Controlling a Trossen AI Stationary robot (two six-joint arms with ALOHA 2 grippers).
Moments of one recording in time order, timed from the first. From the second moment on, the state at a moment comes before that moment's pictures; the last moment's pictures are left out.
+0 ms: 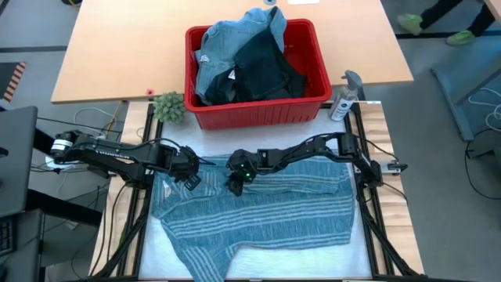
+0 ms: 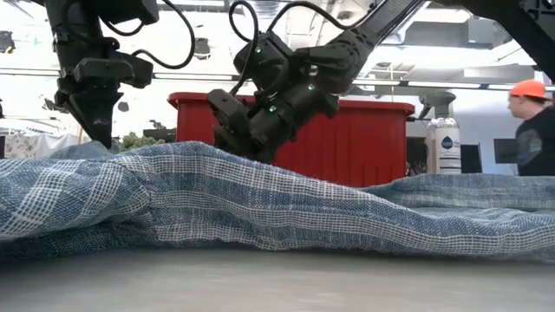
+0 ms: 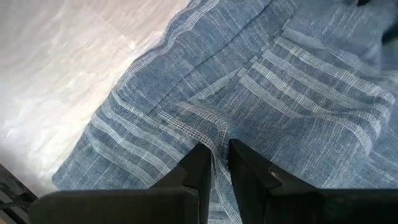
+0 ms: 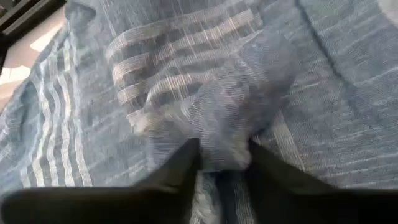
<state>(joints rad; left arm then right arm) -0.05 1.11 0.74 -0.93 -0.22 -0.82 -0.05 2.18 1.42 0.08 -0.20 0.44</state>
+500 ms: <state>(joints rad) -0.05 1.10 0.74 -1.04 -0.35 -0.88 -0.06 2.13 1.42 0.07 -0.20 0.47</state>
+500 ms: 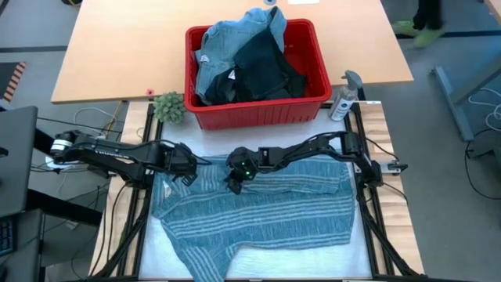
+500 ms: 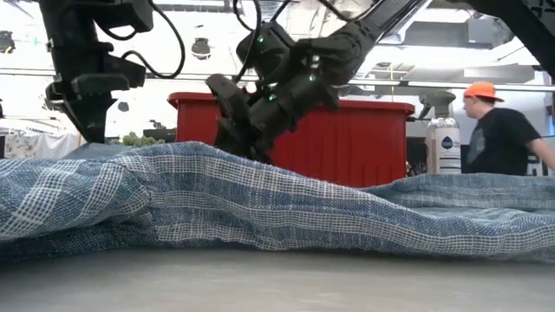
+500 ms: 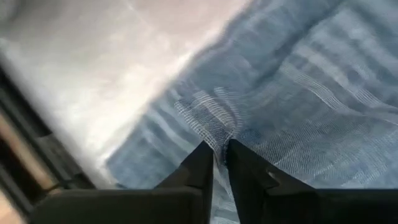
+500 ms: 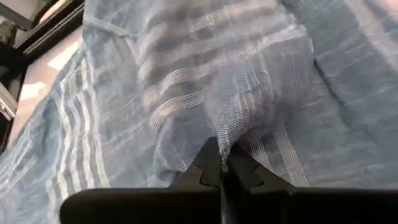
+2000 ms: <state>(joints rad) -0.33 1.00 0.60 -0.80 -0.37 -1.27 -0.08 2.10 1.42 -0.13 -0.10 0.43</state>
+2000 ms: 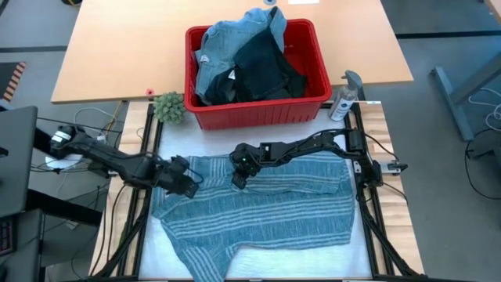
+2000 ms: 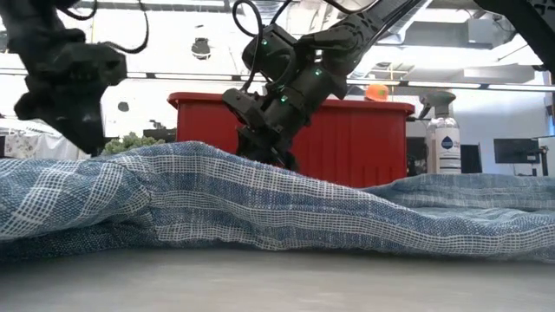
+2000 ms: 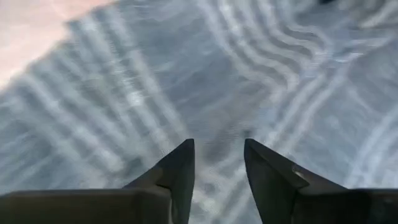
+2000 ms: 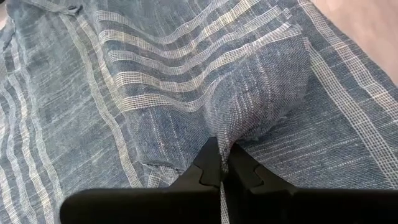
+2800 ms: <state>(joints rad) -0.51 1.01 0.44 -0.74 -0.22 -1.50 -0.07 2.10 1.42 -0.16 -0.11 0.41</state>
